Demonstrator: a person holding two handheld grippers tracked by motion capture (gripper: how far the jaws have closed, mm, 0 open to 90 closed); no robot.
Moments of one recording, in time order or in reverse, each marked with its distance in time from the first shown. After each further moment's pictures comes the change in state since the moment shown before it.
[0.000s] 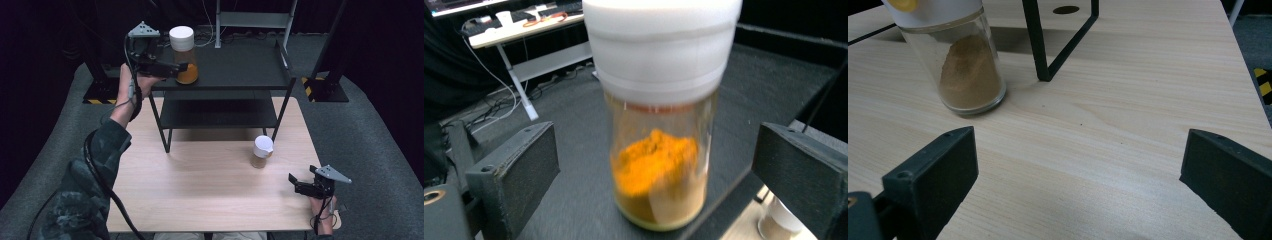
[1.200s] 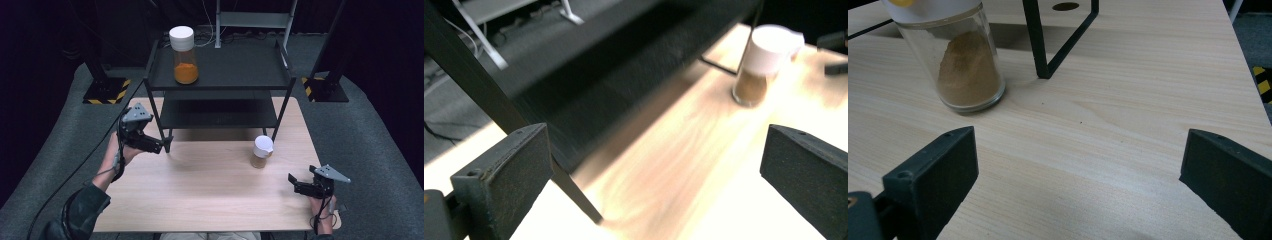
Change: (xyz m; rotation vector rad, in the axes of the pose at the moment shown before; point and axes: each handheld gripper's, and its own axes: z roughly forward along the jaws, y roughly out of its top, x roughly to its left) left arm -0.015 -0.148 -0.018 0.190 -0.112 0.042; right arm 0.001 0.002 0.001 0.011 -0.004 -0.006
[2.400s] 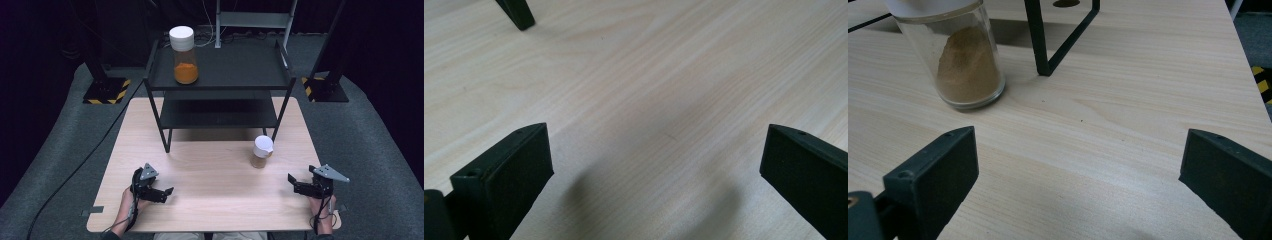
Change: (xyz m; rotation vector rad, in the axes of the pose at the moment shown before) left arm -0.041 -0.156 0.077 0.188 0.060 -0.142; right arm 0.002 0.002 0.001 0.012 -0.004 -0.013
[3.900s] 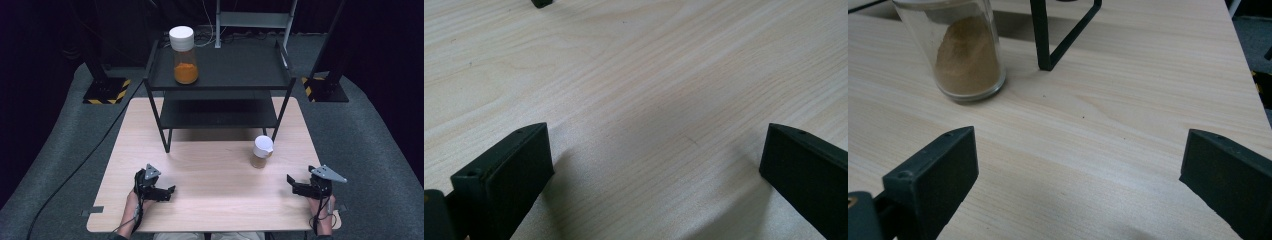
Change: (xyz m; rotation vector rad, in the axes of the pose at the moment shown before) left arm -0.015 0.000 0.012 0.004 0.084 -0.089; right arm 0.008 0.004 0.002 0.023 -0.019 -0.045
